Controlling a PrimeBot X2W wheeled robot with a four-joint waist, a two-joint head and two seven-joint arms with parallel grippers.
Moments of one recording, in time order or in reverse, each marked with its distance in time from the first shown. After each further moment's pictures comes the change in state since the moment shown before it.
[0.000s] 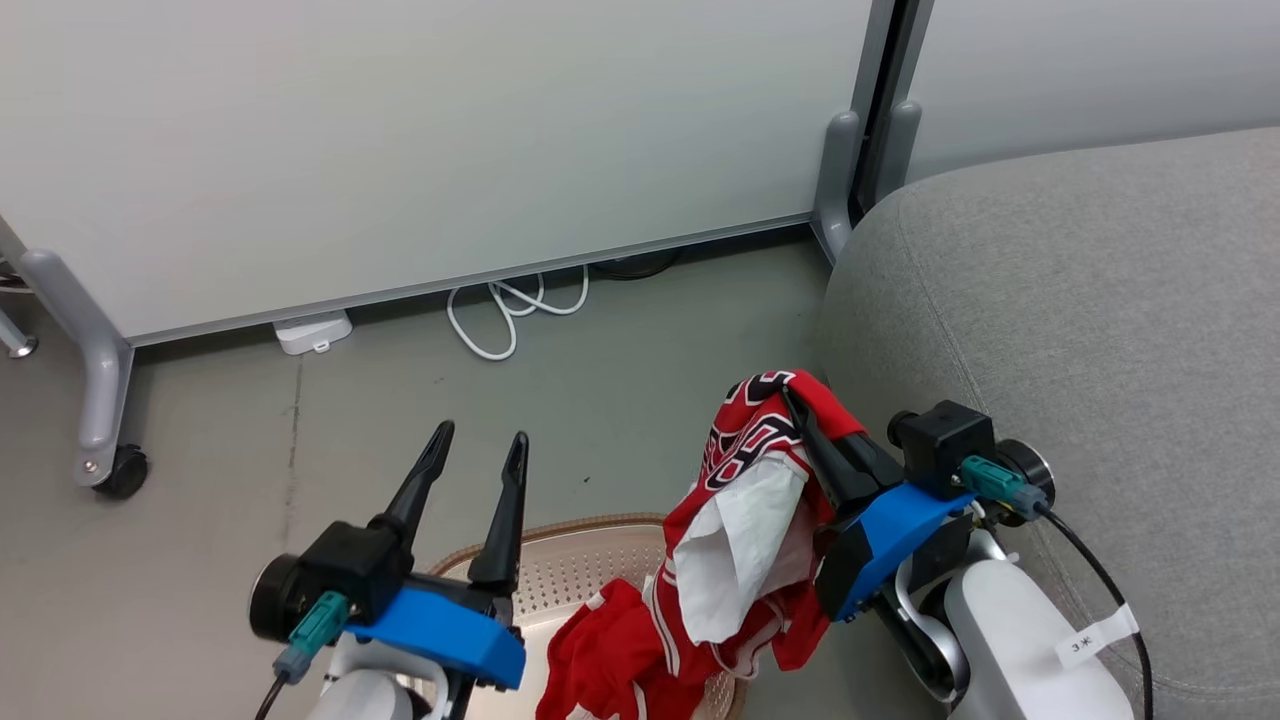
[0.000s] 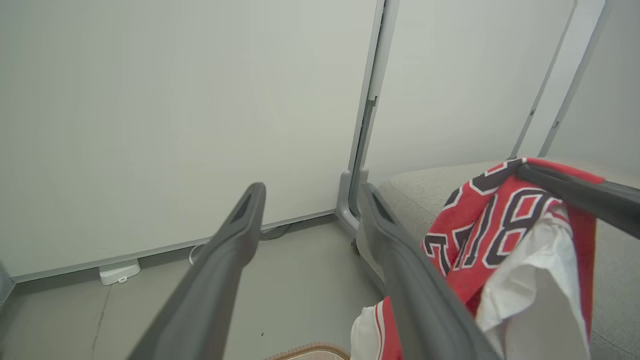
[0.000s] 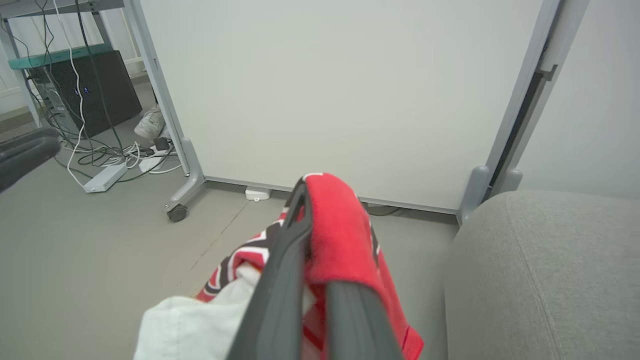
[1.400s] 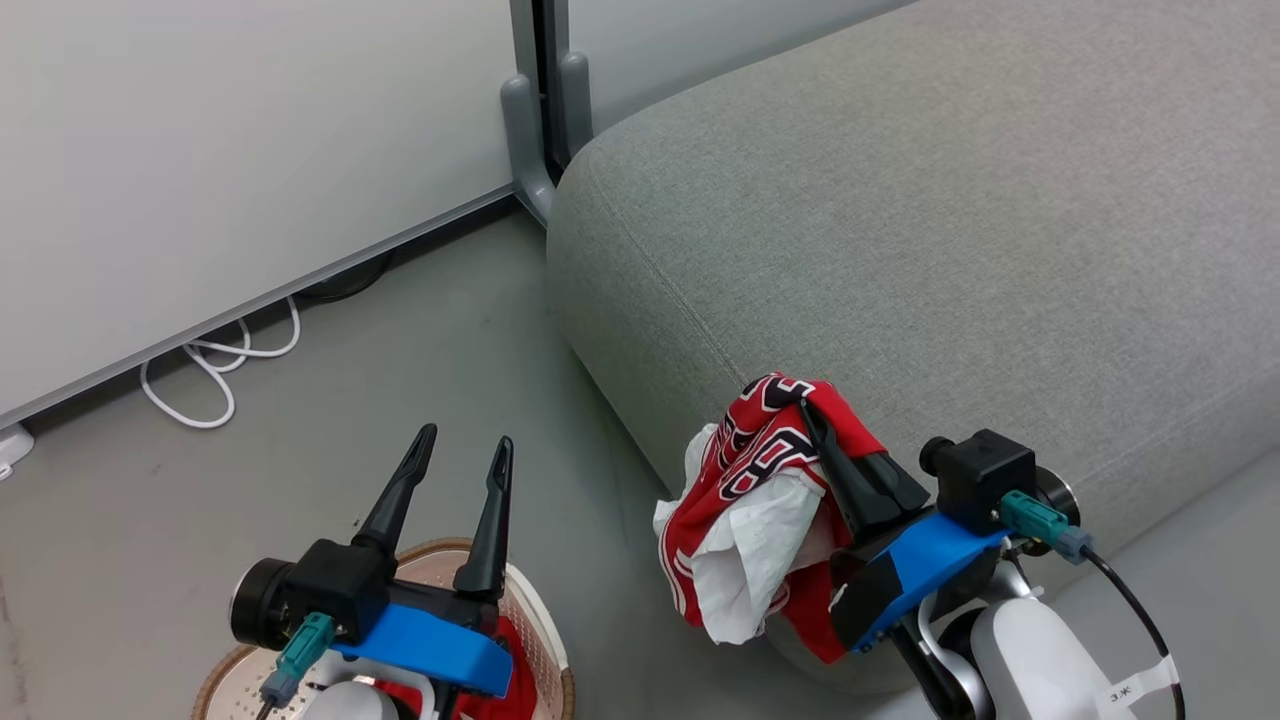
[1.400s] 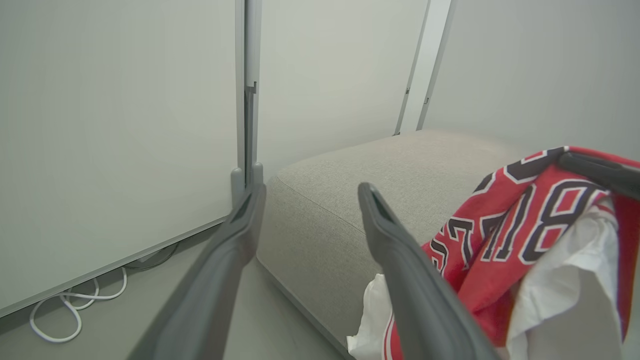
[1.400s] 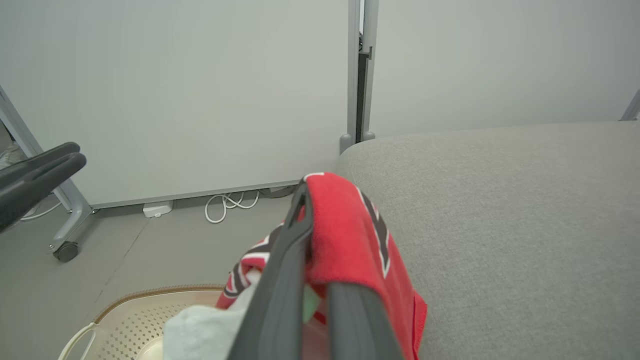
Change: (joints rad) left arm 0.100 -0.103 0.218 -0.024 0.224 -0.139 0.000; right arm 0.125 0.000 -0.042 -0.203 0.005 0.000 0.042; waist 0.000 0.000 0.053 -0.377
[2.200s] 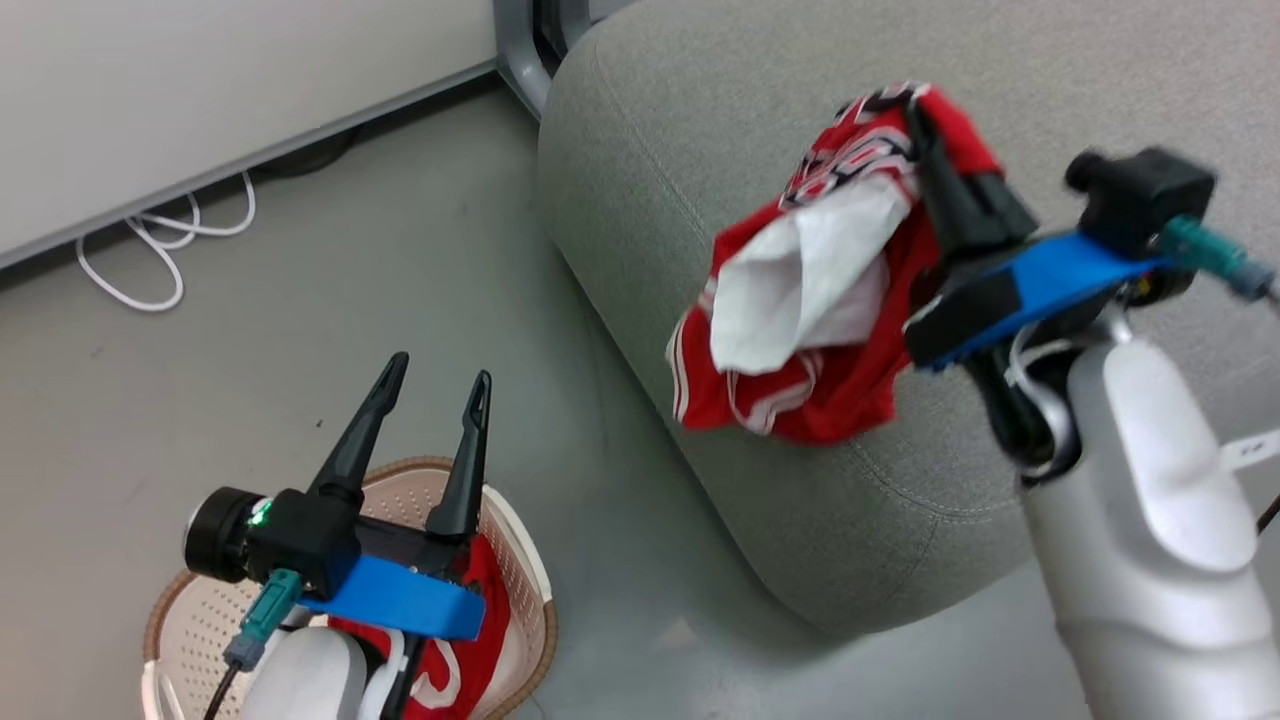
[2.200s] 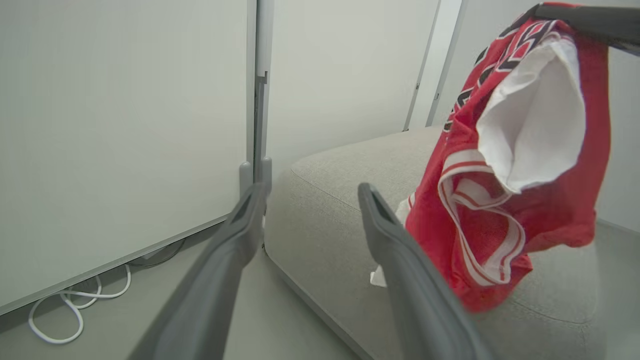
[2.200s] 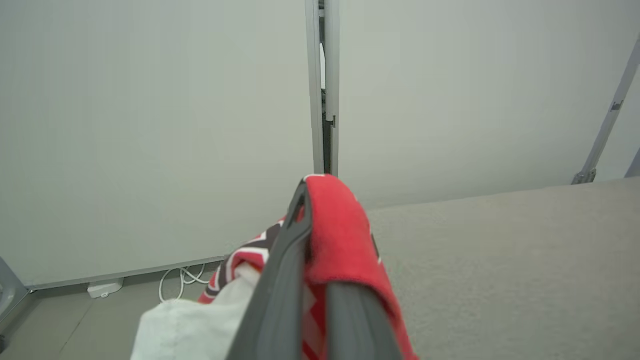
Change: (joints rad) left arm -0.062 0.047 0.004 -0.056 0.035 -0.002 0.000; right arm -0.346 -0.002 -0.141 0.083 0.067 0.000 0.023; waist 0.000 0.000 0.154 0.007
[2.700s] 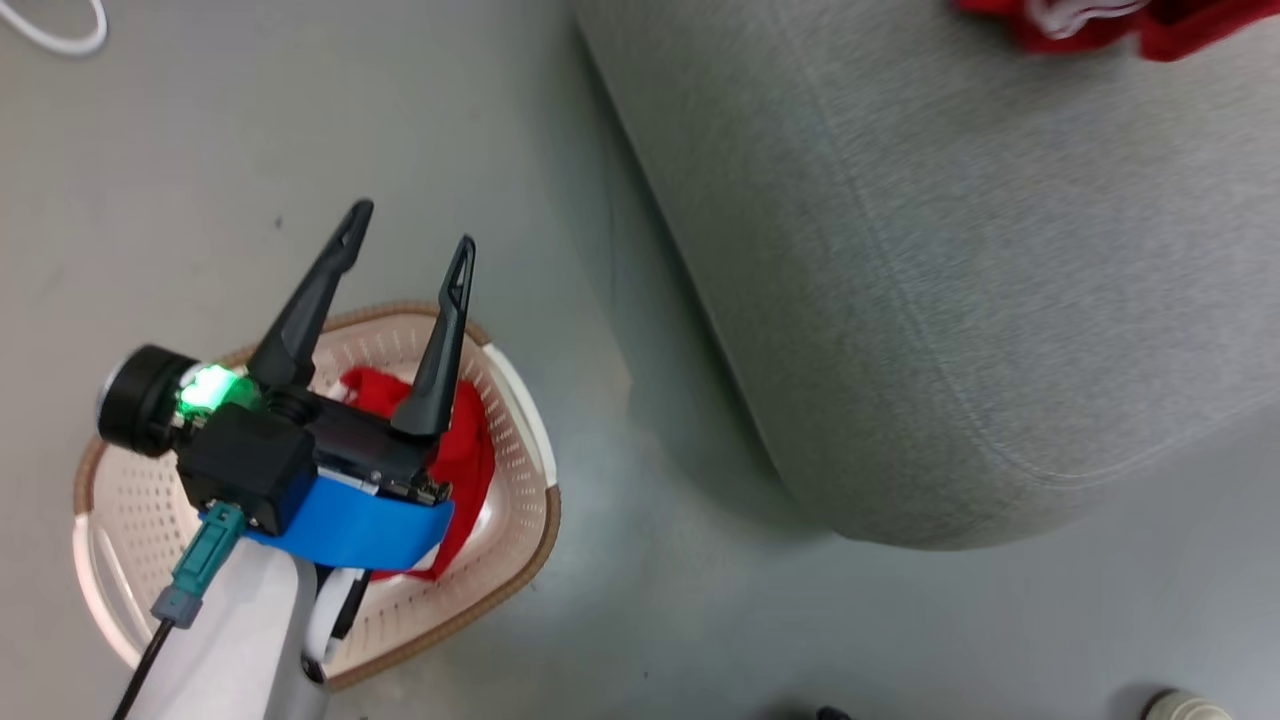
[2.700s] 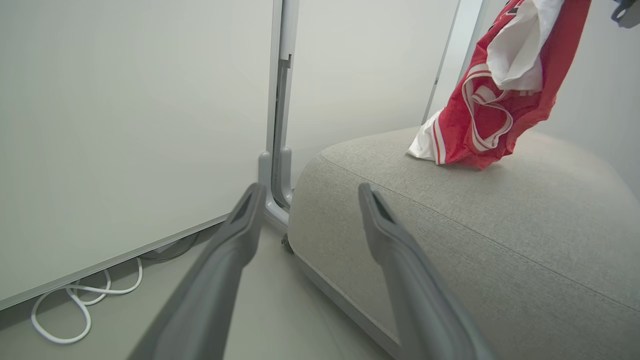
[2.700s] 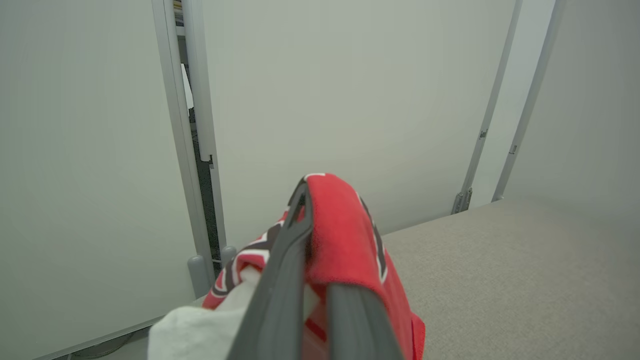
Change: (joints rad) left arm -0.143 0.095 -0.018 -0.173 0.045 0.000 0.026; right arm -0.504 -0.202 -0.378 0.242 0.005 0.000 -0.013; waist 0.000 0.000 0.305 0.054
